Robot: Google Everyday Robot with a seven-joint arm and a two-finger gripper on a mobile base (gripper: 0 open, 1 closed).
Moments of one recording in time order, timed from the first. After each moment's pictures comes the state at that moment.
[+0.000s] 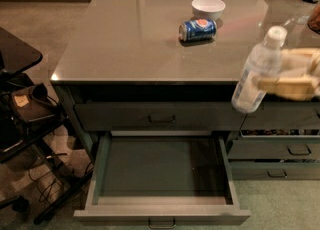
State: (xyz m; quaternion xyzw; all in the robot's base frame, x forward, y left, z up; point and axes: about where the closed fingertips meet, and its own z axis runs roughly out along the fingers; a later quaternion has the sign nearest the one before) arm 0.480 -0.234 0.967 -0.40 0.67 0.21 0.59
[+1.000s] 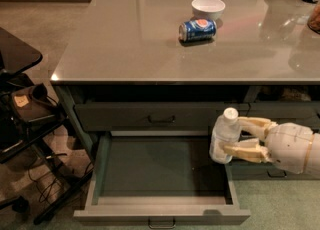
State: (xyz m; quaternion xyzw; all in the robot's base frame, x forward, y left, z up) arm 0.441 -0.192 0.808 -0.42 0.69 0.20 0.55
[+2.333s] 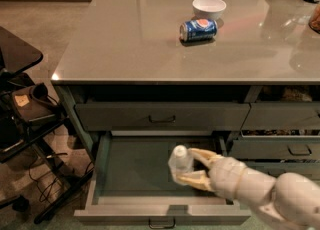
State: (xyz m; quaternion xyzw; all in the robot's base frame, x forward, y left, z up) arm 0.433 -0.094 0.684 -0.43 0.68 0.21 0.56
